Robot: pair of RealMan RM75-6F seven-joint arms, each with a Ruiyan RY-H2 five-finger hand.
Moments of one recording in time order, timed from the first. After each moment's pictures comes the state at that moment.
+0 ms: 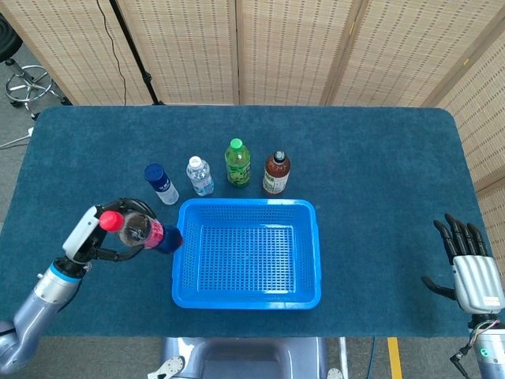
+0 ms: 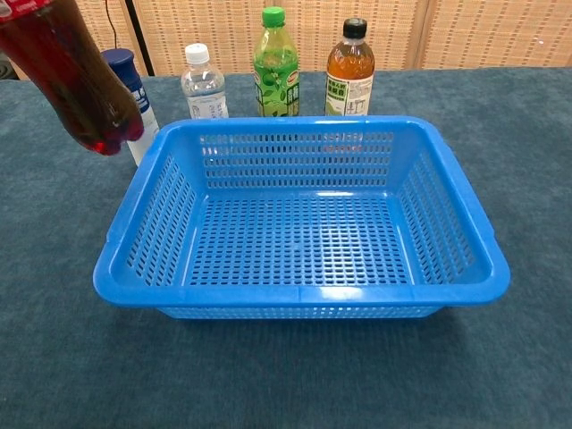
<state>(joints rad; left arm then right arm) -0.50 -1.23 -0.07 -1.56 1.79 1.46 -1.22 0.09 -1.14 0.08 -1.56 -1.53 1.51 0.04</state>
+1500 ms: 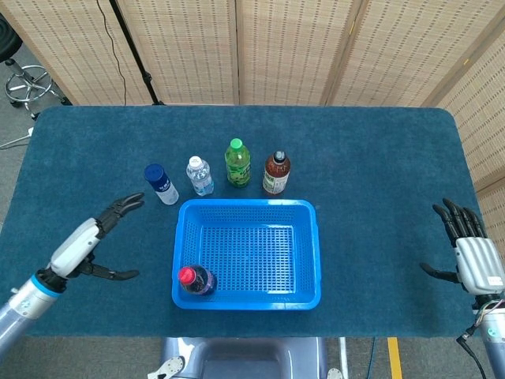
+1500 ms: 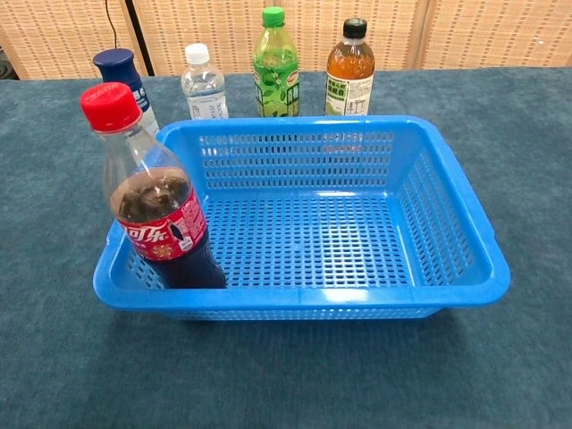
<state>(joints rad) -0.51 -1.02 0.08 -1.64 1.77 1.48 -0.80 0.18 -1.09 0.12 -1.51 -1.51 1.39 0.27</state>
